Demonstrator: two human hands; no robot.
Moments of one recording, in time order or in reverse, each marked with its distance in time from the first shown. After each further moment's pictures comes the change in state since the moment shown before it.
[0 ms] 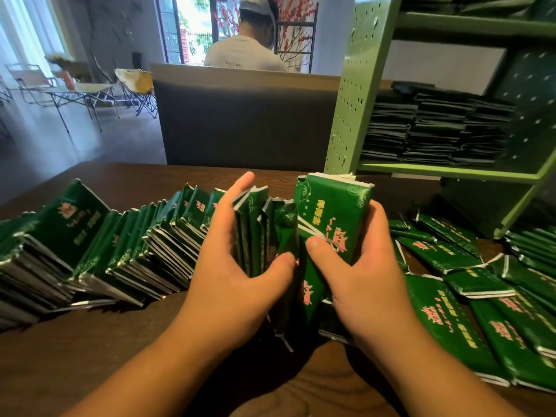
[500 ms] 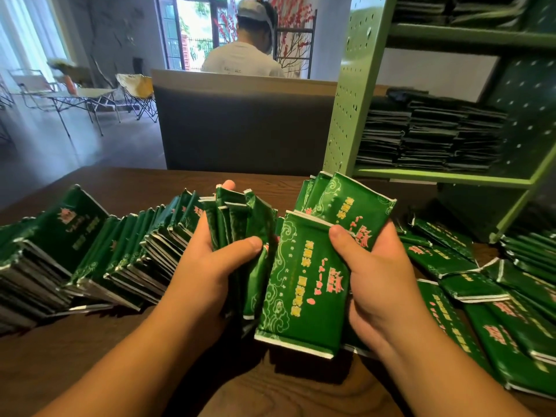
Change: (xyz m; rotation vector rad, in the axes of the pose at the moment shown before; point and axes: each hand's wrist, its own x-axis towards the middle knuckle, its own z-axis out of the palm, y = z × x) left_hand 0.017 -0.003 -0.010 -0.467 0.057 -0.368; right_hand 0.016 0.000 -0.007 0.476 0.141 0.309
